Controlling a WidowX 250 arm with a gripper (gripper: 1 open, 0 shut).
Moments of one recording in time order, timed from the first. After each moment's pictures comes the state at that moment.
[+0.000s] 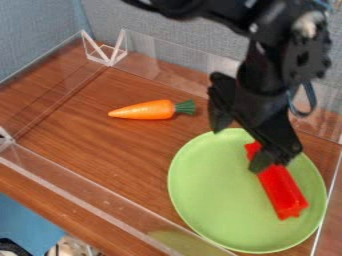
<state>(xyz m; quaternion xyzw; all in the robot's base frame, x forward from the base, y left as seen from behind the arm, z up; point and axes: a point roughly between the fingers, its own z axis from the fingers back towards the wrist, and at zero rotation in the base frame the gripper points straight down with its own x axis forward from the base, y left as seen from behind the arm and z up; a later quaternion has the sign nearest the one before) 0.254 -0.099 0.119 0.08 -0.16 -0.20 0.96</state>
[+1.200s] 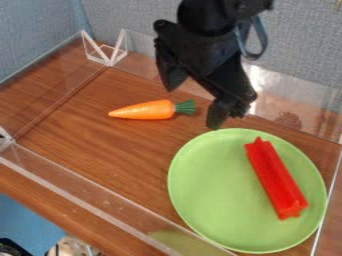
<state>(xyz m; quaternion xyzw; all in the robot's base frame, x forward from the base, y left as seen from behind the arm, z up) 0.241 -0.057 0.161 0.10 -0.18 -0.15 0.97</state>
